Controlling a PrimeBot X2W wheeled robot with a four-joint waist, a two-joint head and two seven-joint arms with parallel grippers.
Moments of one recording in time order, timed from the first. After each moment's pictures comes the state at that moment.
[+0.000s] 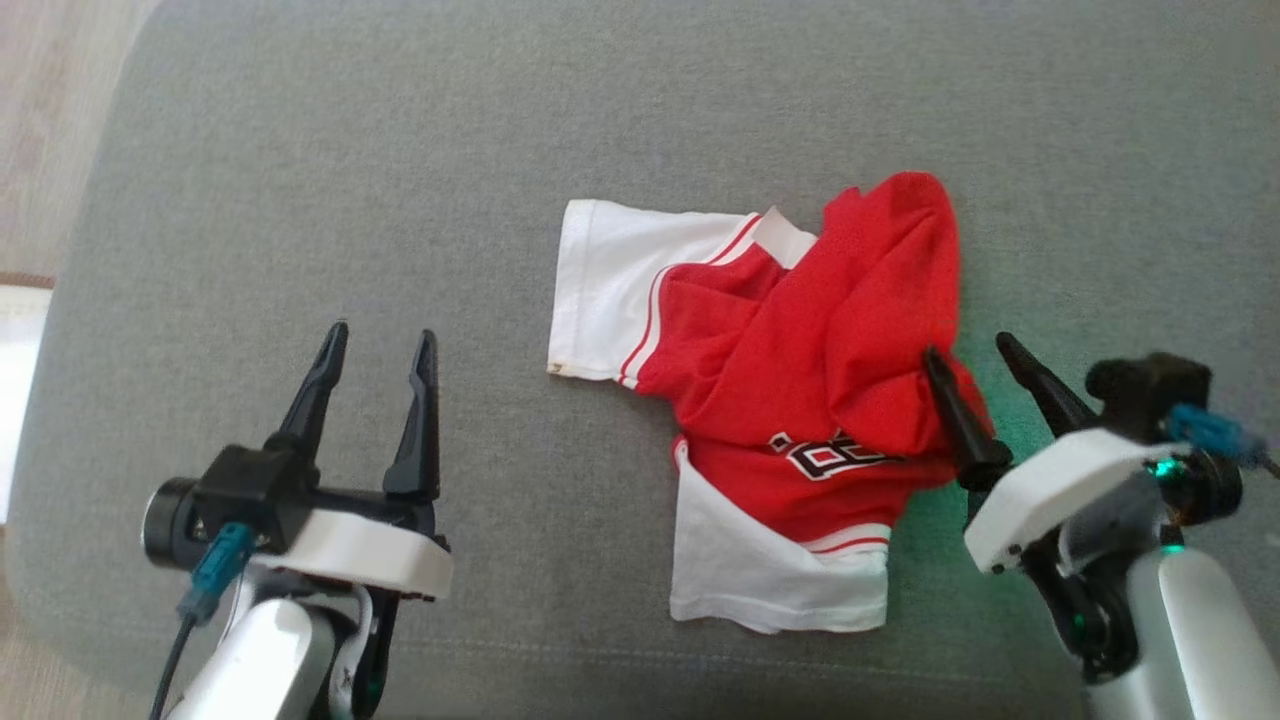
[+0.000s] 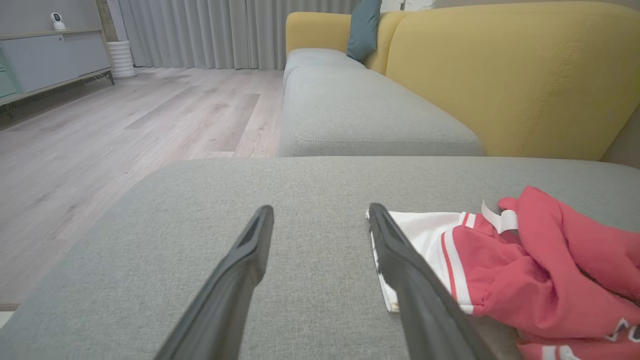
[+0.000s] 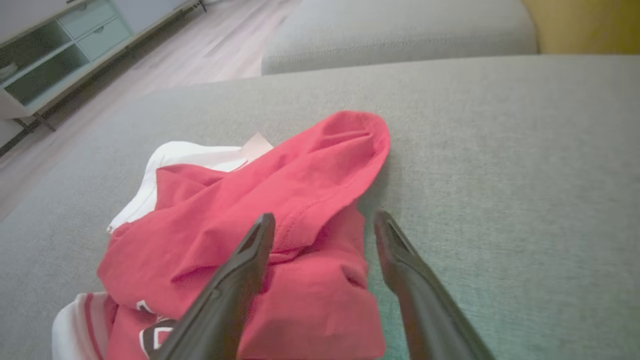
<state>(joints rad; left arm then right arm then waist) -0.14 0.33 -0.47 -0.03 -0.39 0.27 -0.25 -0.08 -0.09 0.07 -0.04 0.25 0.13 0.31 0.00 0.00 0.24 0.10</state>
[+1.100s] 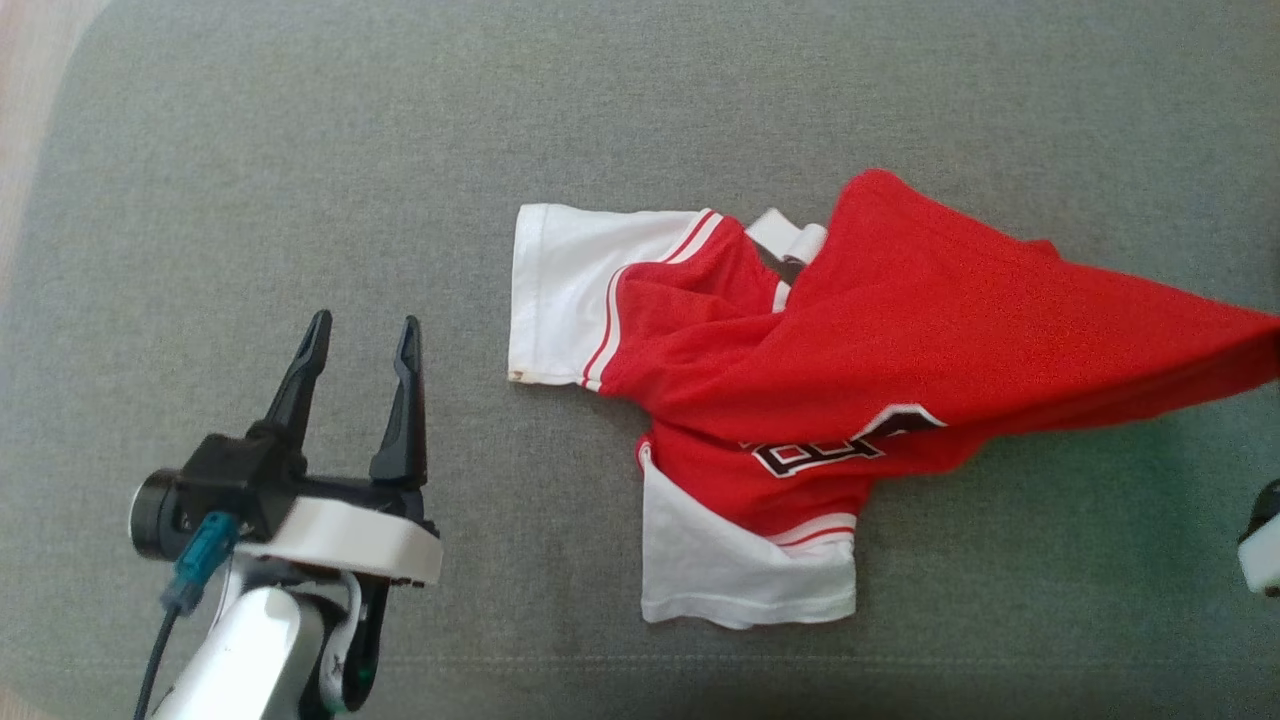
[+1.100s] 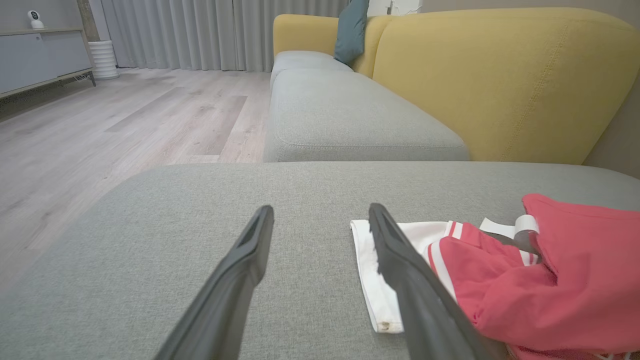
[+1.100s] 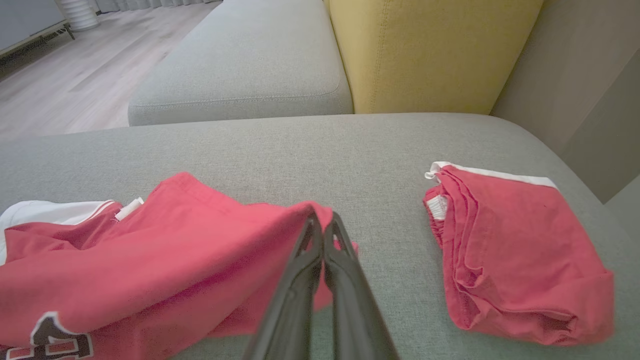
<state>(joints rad) -0.15 0.31 -0.44 -0.01 -0.39 0.25 -0.25 0.06 -0.17 -0.29 -0.37 0.29 0.13 0.51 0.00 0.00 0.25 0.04</state>
